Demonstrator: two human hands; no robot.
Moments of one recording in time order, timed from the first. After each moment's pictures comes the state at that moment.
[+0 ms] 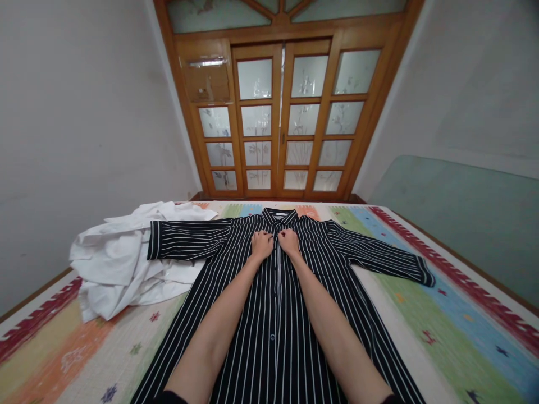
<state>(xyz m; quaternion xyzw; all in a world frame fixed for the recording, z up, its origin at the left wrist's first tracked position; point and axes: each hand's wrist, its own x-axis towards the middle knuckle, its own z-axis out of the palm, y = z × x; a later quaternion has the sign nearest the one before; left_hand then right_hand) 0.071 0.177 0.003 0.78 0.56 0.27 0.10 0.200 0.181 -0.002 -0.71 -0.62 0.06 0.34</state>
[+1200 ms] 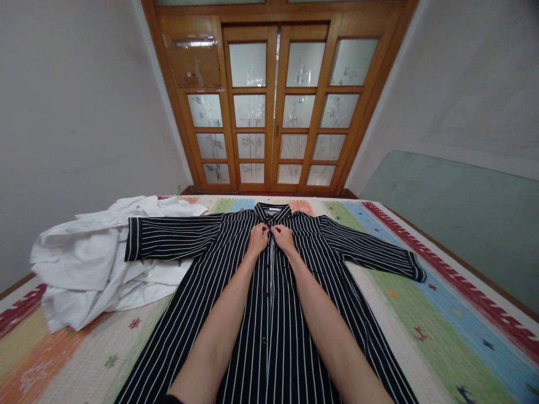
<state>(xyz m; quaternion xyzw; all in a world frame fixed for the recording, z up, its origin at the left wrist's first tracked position) 0.087 0.204 -0.013 0.75 0.50 0.41 0.16 0.211 0.192 -0.019 -0.60 -0.63 0.13 0.48</state>
